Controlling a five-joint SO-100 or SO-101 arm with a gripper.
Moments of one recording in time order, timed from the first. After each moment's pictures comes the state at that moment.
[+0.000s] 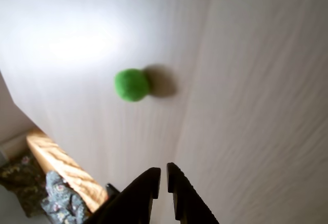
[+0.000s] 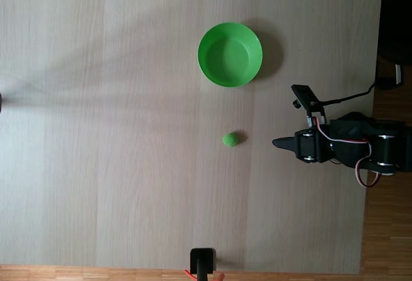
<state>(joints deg) -3.3 160.8 154.4 57.1 -7.9</state>
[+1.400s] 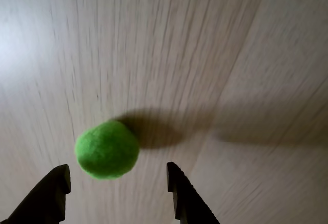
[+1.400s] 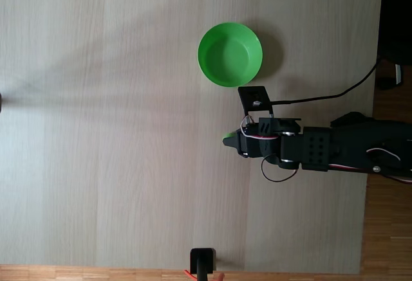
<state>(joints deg) -3.5 92.1 115.9 55.5 -8.0</state>
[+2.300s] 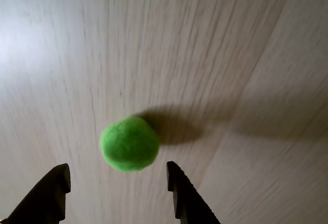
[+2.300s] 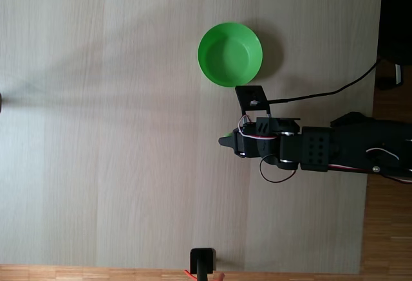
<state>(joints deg) -3.5 91.8 113.2 55.5 -7.9</state>
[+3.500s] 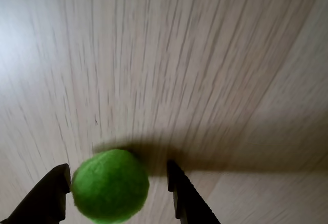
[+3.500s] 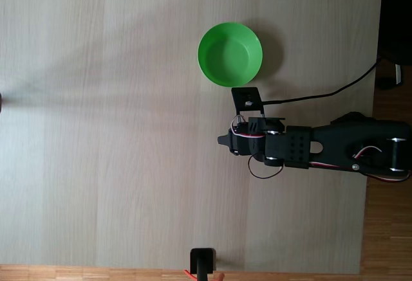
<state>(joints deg) -3.5 82.4 111.1 53.0 -7.6</state>
